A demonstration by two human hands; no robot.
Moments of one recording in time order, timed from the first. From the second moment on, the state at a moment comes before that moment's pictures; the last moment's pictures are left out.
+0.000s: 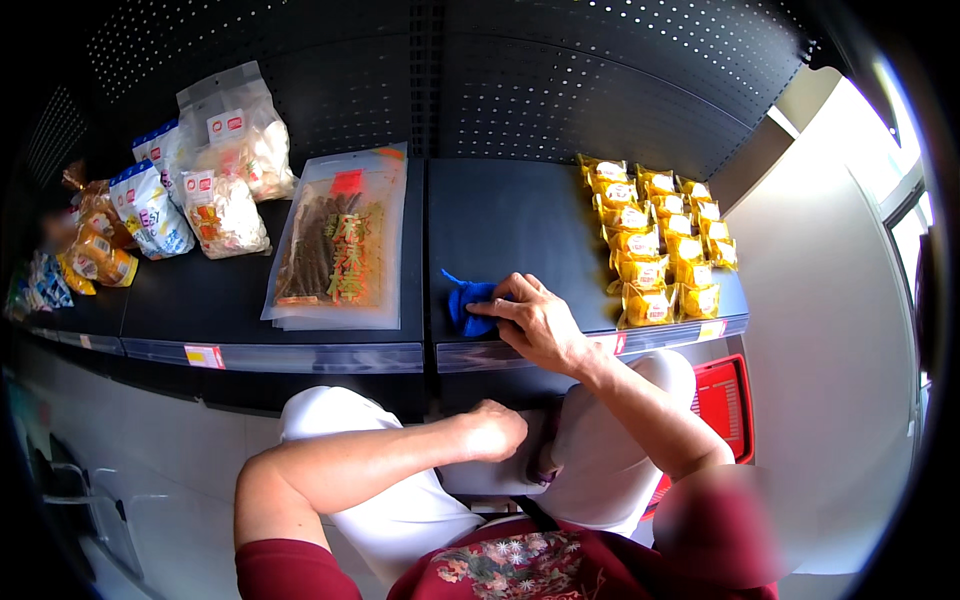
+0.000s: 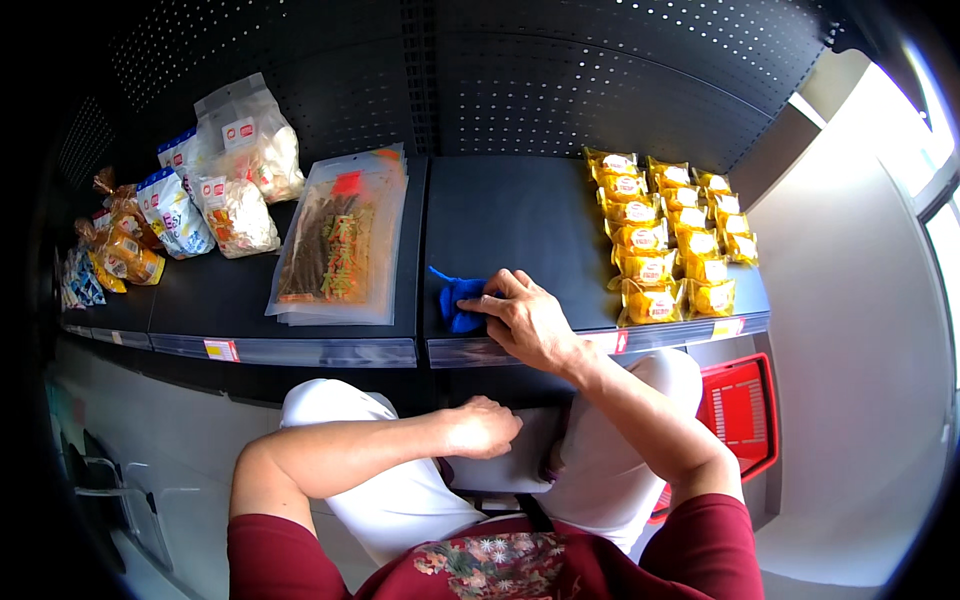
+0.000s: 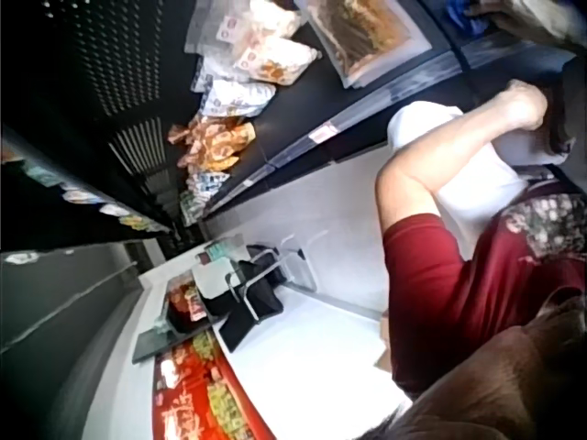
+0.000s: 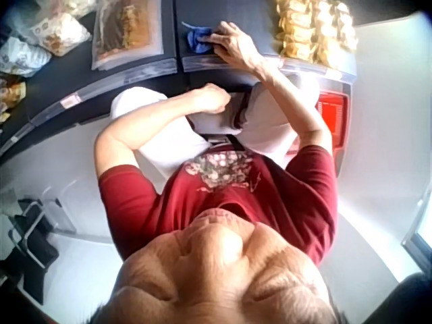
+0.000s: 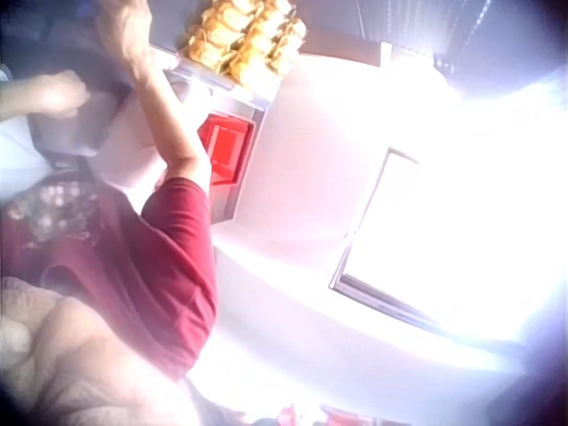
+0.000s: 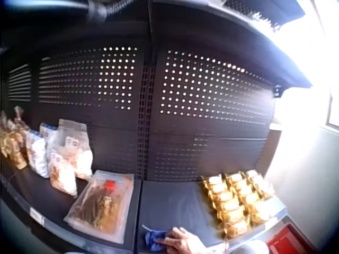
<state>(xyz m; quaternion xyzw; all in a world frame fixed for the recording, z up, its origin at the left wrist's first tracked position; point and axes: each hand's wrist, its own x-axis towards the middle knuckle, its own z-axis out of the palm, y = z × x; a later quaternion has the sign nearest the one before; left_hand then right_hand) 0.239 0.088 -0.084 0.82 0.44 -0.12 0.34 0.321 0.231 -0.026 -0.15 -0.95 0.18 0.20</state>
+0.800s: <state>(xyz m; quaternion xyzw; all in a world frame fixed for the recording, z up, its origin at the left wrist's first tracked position) 0.231 0.107 -0.029 0.46 0.40 0.42 0.68 0.458 0.168 -0.022 -0.34 -0.42 0.77 0.33</state>
